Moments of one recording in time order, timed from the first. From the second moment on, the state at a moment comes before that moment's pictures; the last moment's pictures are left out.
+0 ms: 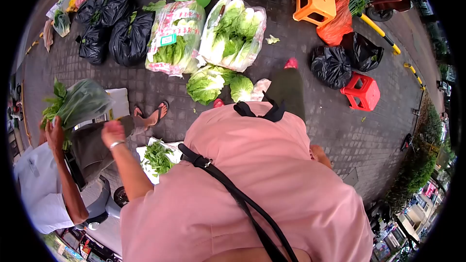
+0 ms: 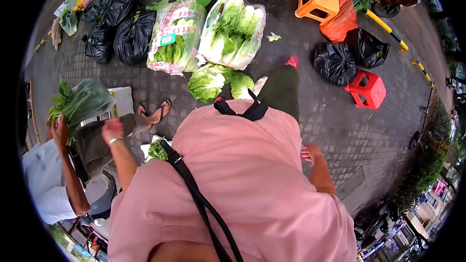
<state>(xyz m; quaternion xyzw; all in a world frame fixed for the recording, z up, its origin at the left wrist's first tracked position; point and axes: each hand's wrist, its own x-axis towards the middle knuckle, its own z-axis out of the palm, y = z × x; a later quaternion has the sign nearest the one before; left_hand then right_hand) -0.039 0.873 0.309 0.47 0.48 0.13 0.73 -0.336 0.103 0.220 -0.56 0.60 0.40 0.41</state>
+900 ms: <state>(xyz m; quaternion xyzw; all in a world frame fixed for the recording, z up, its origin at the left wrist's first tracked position) -0.104 0.353 0.193 0.52 0.63 -0.33 0.47 0.211 -0.277 0.161 -0.75 0.23 0.34 0.53</state>
